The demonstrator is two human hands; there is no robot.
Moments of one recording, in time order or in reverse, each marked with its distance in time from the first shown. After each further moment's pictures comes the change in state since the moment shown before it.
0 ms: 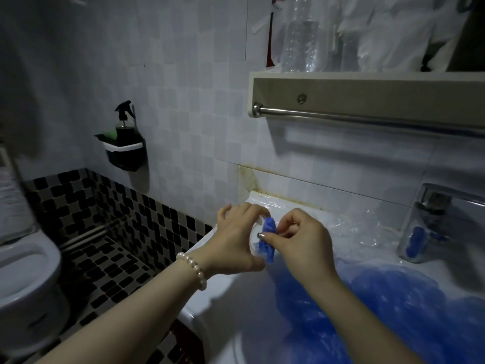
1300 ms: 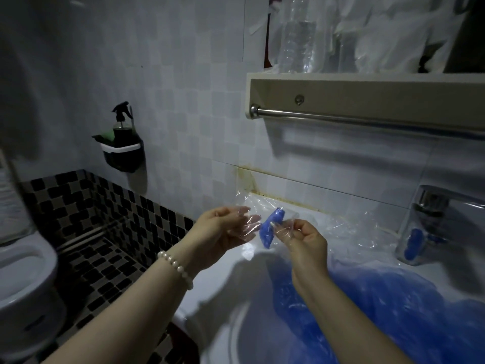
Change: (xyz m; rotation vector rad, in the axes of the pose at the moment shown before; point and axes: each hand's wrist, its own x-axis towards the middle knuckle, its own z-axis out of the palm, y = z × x) left_hand 0.006 0.003 -0.020 -1.376 0.106 -0.694; right_hand 0.011 0.021 0.018 0.720 0.128 0.455
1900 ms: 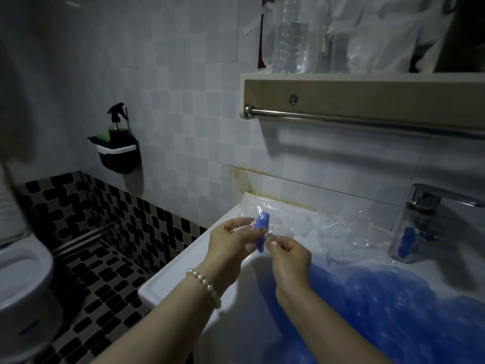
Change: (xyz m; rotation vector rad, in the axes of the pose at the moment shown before) left_hand 0.009 -0.042 0.029 -0.090 0.203 0.087; right_hand -0.019 0.011 0.007 -0.144 0.059 0.063
